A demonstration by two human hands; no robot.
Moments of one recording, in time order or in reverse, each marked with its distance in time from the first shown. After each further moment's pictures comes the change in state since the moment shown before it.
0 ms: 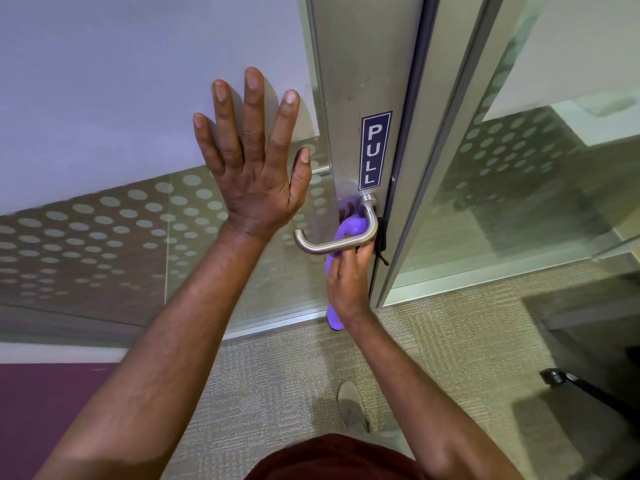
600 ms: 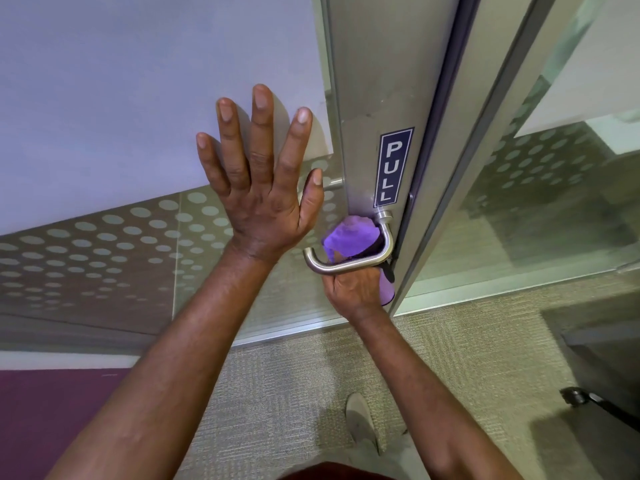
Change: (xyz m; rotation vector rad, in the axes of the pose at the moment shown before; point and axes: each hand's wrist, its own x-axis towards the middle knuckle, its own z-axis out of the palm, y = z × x) left_hand -0.003 -0.003 0.003 -0.042 0.018 0.015; right_hand 0.032 0.012 0.008 -0.425 0.095 -0.493
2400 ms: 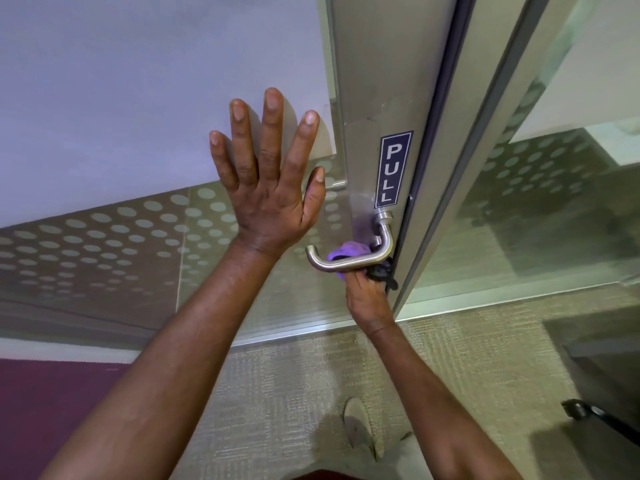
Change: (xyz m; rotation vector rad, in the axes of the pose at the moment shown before) left_hand 0.004 -0.002 -0.006 0.051 -0.031 -0.016; right_hand -0.044 0.038 0.012 0.081 -0.451 0.115
